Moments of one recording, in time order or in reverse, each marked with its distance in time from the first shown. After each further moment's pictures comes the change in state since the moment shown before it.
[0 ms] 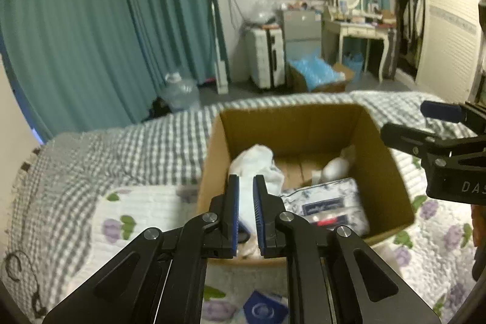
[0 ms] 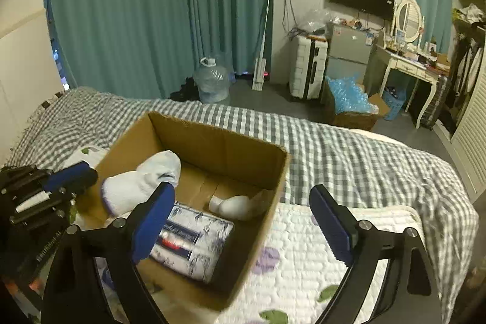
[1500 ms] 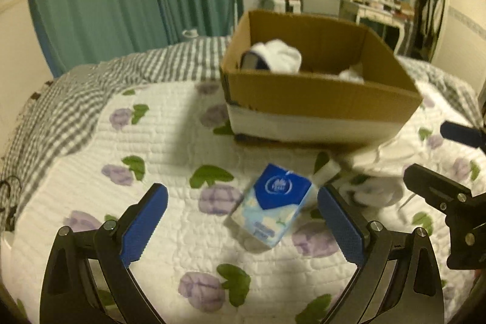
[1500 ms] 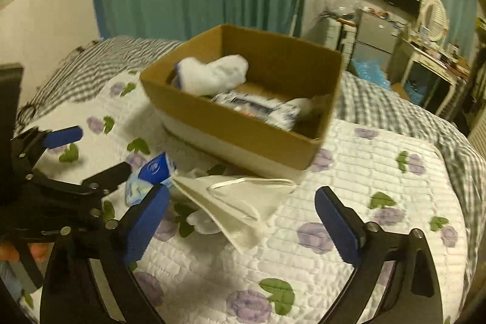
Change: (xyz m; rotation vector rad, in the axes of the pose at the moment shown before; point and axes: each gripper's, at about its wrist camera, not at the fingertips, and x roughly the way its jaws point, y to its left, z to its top) left arm -0.007 0.020 -0.130 -0.094 0.163 0.028; right arm -0.028 0.068 -0.131 -0.120 0.109 0.094
